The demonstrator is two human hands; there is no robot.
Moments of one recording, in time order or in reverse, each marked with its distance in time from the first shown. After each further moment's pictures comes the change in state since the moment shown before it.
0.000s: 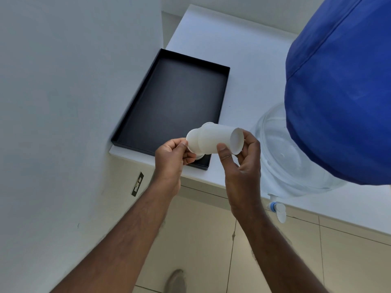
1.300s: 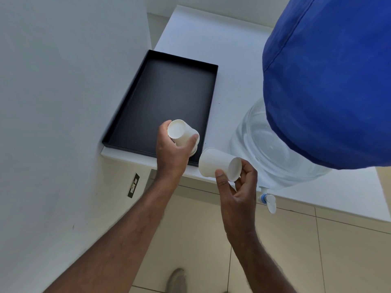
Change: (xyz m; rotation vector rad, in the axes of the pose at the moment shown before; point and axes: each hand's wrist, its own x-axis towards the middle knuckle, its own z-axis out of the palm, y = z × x) left_hand -0.006 0.002 0.023 0.437 0.073 0.350; right_hand -0.051 0.030 -0.028 0.086 0.152 0.122
